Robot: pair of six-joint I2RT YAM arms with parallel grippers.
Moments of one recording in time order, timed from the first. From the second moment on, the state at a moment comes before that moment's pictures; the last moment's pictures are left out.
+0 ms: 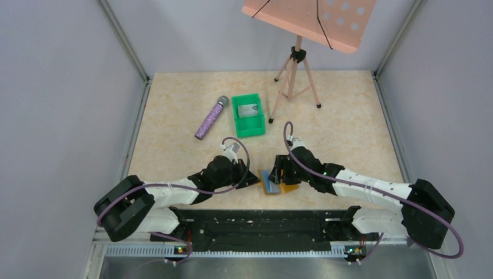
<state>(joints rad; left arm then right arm) -0.84 1.28 0.33 0.47 0.19 -1.02 0.86 1.13 0.55 -0.15 0.03 0.76</state>
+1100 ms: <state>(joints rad) -0.85 1.22 0.34 0.36 0.16 -0.97 0.95 1.20 0.62 -0.33 0.29 0.77</state>
